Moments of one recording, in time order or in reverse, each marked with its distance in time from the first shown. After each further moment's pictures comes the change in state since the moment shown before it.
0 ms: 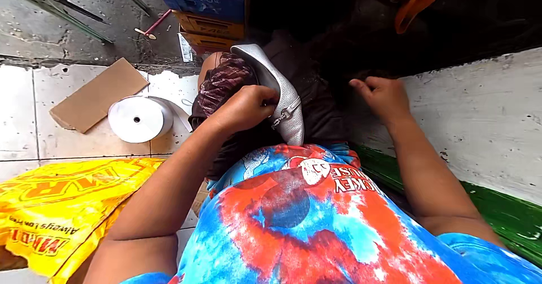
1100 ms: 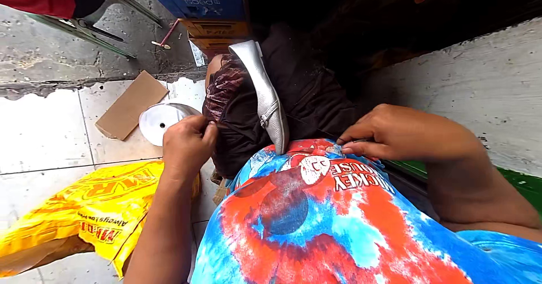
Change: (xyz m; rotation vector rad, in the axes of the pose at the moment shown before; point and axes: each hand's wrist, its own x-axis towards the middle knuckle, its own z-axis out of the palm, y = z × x) left_hand -0.110 -0.026 -0.011 0.483 0.457 -0.430; right_hand -0.050 -0.065 -0.043 0.329 -0.578 -0.691
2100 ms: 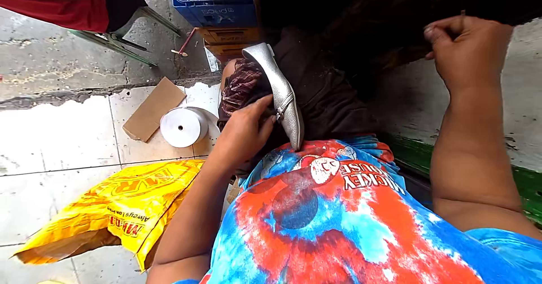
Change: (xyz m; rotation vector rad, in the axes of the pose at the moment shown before) left_hand 0.019 0.061 0.008 -0.233 -0.168 0.394; right_hand -0.010 0.087 -0.043 -0.150 0.902 0.781
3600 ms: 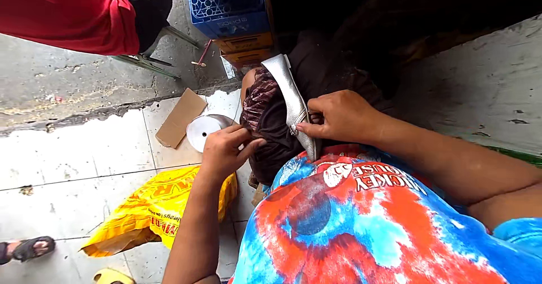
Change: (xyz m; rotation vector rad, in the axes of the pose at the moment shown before) left_hand -0.042 -0.080 -0.032 0.131 0.105 0.150; right_hand -0.076 -0.133 0.103 0.125 -0.547 -0.658
